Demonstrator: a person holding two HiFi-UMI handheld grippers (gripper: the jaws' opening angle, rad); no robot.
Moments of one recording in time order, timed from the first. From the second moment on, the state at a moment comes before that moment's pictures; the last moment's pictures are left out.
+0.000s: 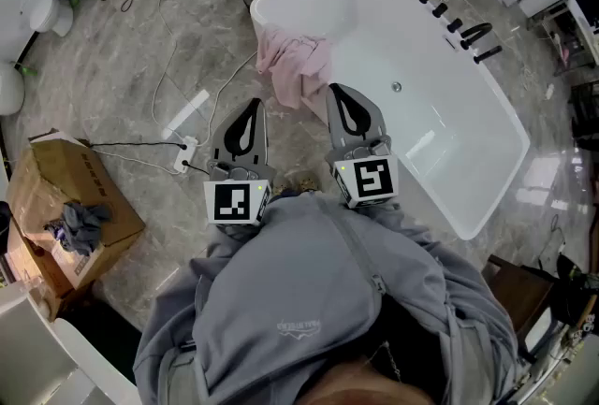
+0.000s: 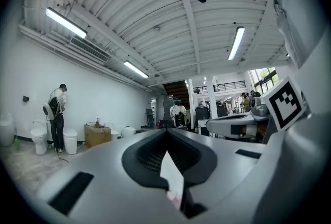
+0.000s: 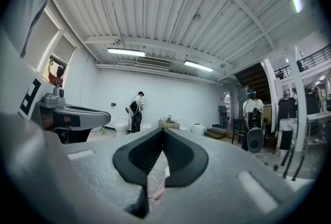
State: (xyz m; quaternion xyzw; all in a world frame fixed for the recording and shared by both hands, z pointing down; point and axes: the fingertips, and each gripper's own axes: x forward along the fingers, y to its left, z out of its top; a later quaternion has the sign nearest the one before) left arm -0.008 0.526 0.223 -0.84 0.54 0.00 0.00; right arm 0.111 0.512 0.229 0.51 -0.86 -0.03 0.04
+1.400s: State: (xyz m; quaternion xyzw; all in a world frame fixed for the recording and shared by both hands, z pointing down) left arm -0.049 0.426 0.240 -0.86 0.52 0.03 -0.01; right arm 0.095 0.410 0.246 0.55 -0.83 -0.01 0.02
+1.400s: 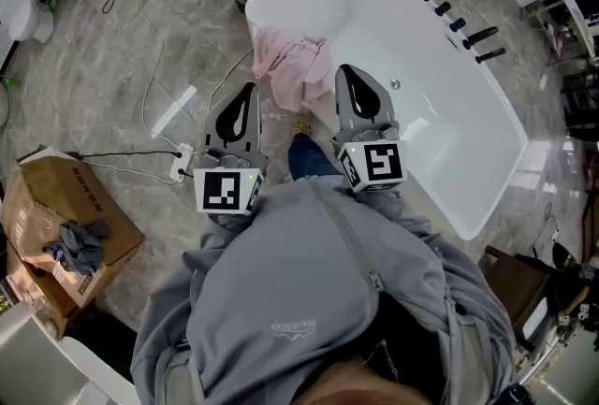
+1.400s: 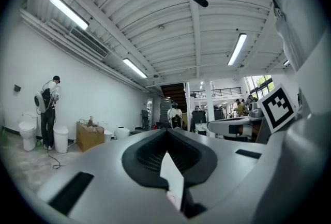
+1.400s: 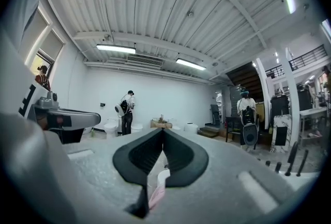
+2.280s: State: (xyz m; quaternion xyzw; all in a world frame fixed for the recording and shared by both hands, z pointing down) left arm 0.005 0.208 0.243 -0.84 0.55 0.02 -0.01; right arm 0.142 0.177 0.268 0.50 -0.86 0.02 0.04
